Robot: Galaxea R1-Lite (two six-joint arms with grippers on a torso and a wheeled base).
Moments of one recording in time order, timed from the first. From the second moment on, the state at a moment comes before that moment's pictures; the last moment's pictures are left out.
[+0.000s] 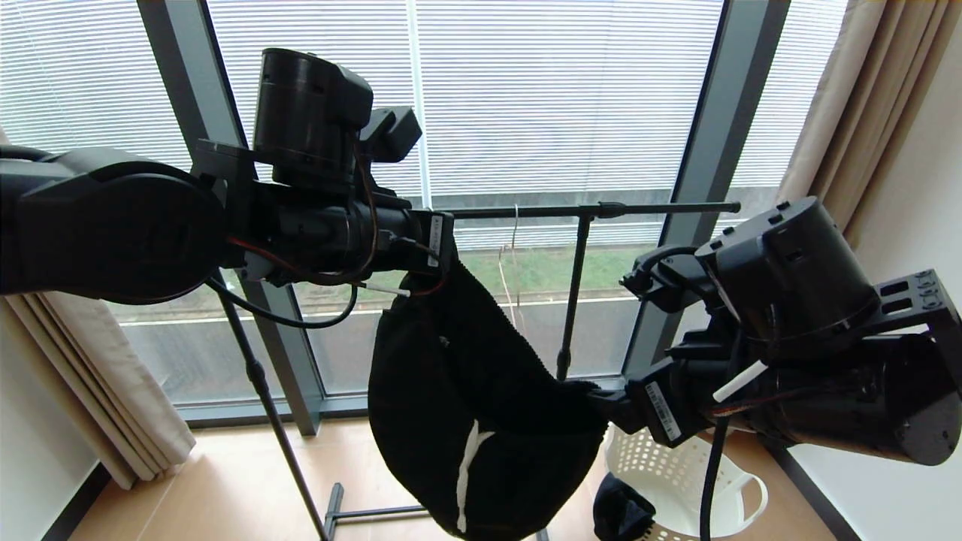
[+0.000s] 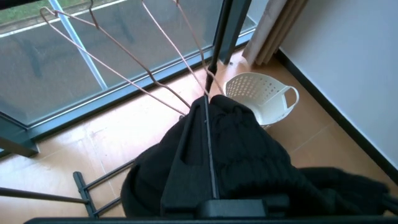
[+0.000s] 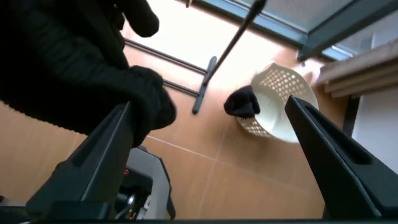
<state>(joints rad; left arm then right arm) -0.59 1.79 -1.45 0.08 0.06 -0.11 0.79 1.60 -1.09 0.30 -0.38 0.20</state>
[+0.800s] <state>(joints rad) -0.61 1.78 -1.45 0.08 0.07 -0.11 0.85 1.59 -0.92 -0.18 -0.08 0.06</state>
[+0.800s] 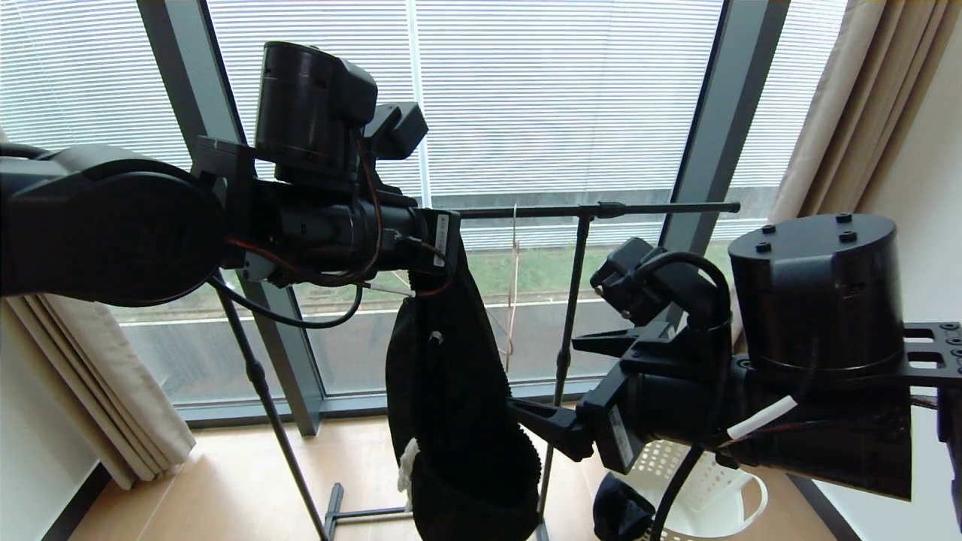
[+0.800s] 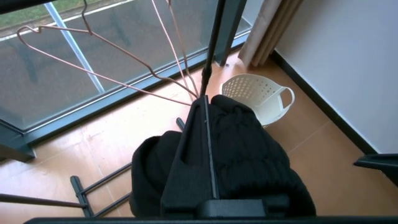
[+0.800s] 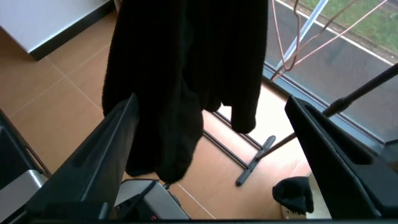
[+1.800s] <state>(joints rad) -0.62 1.75 -1.42 0.08 0.07 -0.11 0.81 1.74 -0.88 -0.22 -0.10 0.07</state>
